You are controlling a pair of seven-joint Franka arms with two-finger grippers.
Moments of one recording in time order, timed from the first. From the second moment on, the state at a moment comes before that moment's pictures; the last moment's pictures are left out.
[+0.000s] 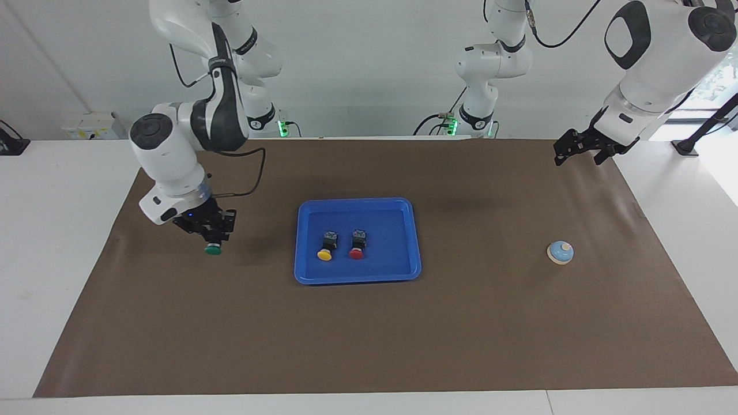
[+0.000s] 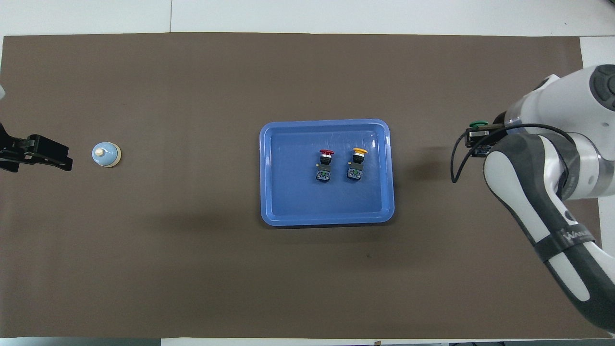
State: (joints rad) left arm -0.01 0.03 -0.01 -1.61 0.00 1.49 0.04; right arm 0.01 0.18 0.11 -1.84 -0.04 2.03 0.15
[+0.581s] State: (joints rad) left arm -0.01 0.03 -0.01 -1.61 0.00 1.49 0.04; right arm 0.46 0.42 0.11 -1.56 -0.04 1.99 0.77
